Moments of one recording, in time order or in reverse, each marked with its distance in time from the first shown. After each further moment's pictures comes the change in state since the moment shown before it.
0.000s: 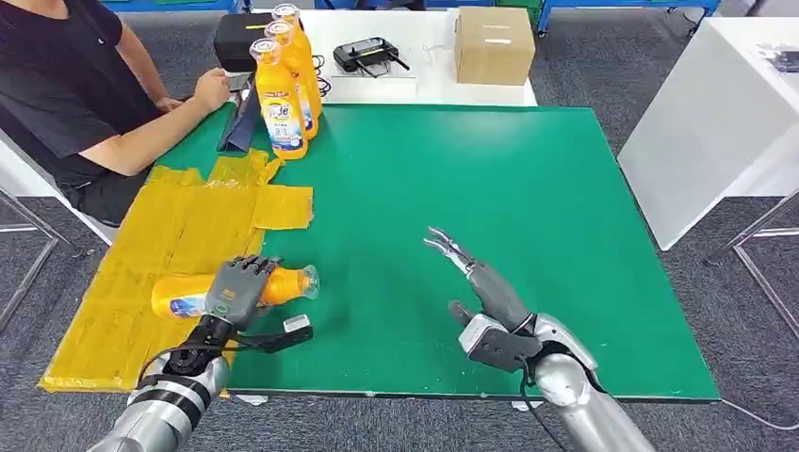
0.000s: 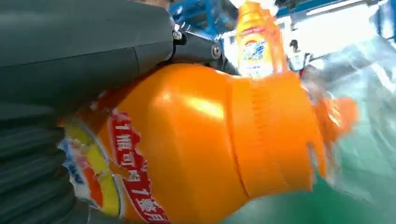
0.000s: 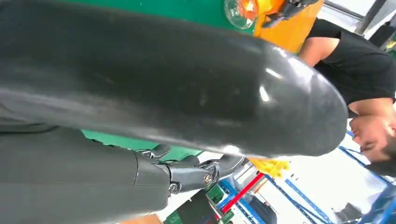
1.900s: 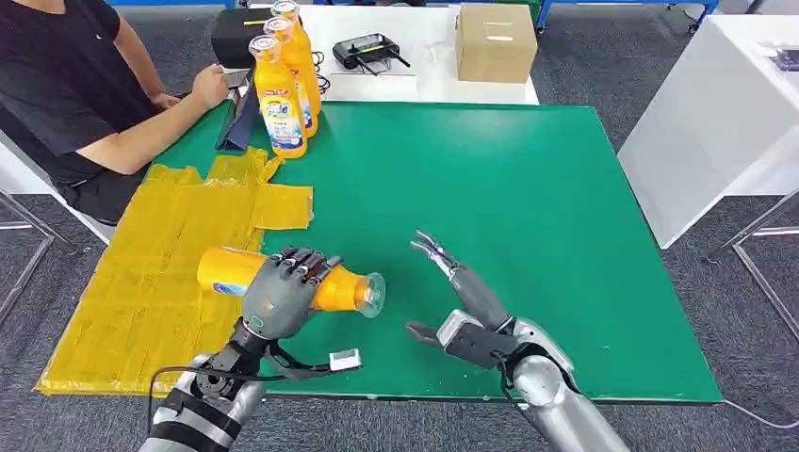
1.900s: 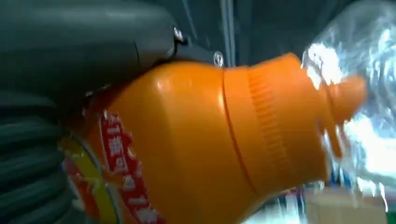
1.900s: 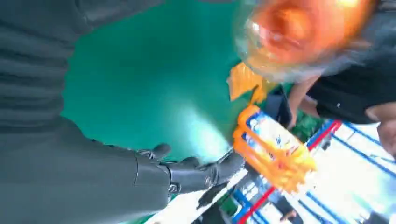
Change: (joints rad) left arm 0.193 -0.098 -0.154 -0.589 -0.168 0.043 0.037; right arm 0.011 0.069 -0.014 0.066 0.031 -0.020 0.015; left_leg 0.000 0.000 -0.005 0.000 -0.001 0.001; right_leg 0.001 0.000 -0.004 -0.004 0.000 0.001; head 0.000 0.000
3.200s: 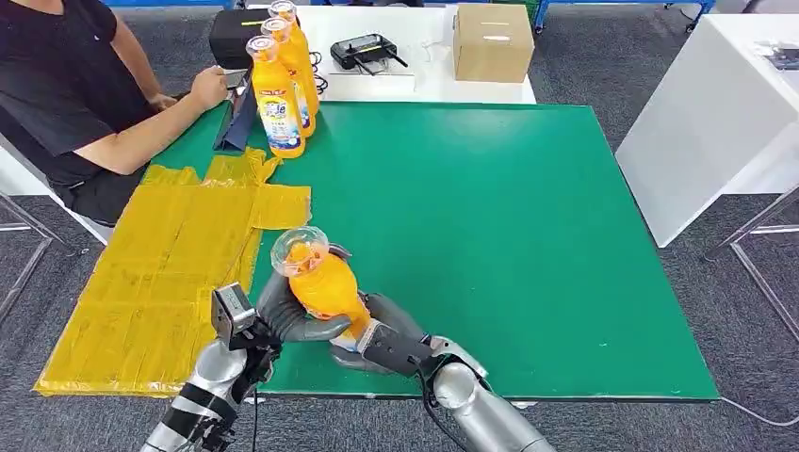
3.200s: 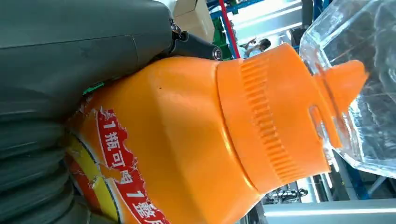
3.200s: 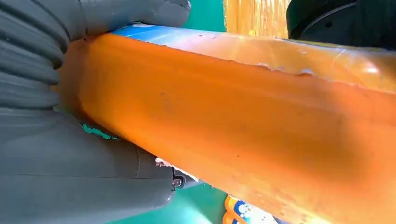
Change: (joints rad) left arm -0.049 -0.026 -0.017 -0.033 1.448 -1.007 -0.277; right arm -0.088 0.264 0.157 0.388 -0.090 0.008 -0.043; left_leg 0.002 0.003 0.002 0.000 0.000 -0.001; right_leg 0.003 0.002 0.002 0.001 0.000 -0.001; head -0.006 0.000
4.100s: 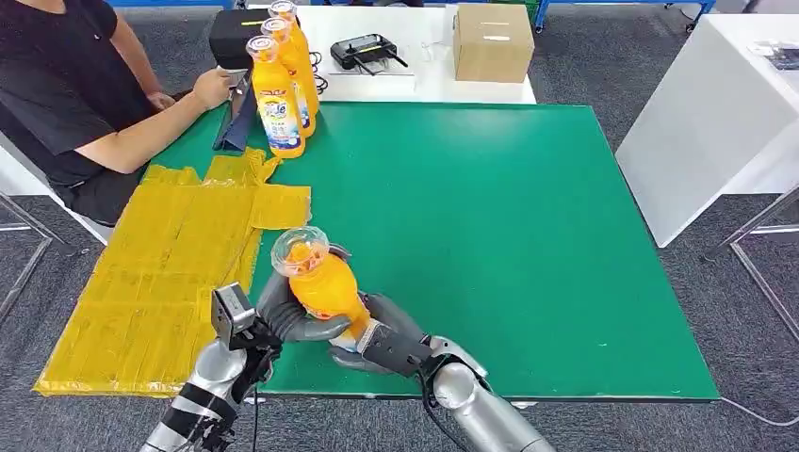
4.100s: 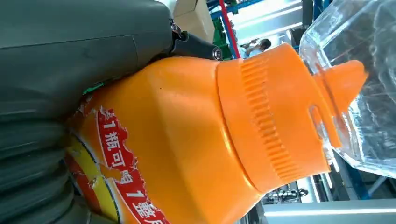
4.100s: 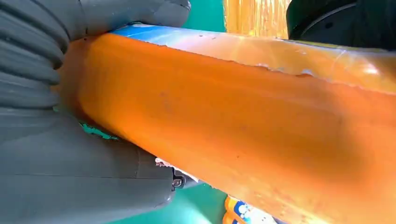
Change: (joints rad) left arm 0.000 0.000 0.000 0.000 0.000 0.000 0.000; right arm 0.000 0.002 0.000 0.003 0.000 0.000 -0.001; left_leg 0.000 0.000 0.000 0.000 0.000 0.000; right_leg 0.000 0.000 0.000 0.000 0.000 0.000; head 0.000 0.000
